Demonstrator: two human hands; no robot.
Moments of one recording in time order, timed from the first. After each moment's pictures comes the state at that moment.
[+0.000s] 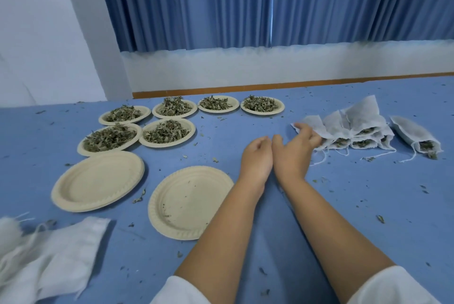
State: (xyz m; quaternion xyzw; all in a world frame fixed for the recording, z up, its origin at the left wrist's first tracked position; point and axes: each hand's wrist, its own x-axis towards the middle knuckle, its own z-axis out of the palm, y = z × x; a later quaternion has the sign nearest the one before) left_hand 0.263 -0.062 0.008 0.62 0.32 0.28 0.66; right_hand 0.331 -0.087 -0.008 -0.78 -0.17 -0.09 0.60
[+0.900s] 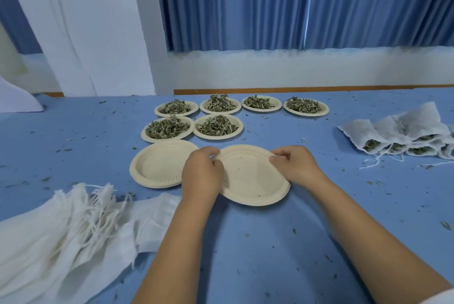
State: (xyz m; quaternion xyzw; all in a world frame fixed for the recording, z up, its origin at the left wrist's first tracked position) left_hand 0.071 0.024 0.000 0.75 0.48 0.35 0.28; right_hand 0.253 -0.059 -0.005 -0.81 -0.39 0.12 0.41
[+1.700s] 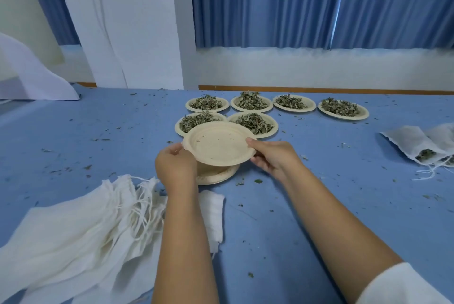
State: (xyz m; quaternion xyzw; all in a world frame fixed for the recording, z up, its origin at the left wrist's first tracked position) left_hand -0.007 0.078 0.015 0.40 0.60 0.52 0.46; right_hand 0.162 0.036 0.009 -0.62 -0.16 0.43 0.63
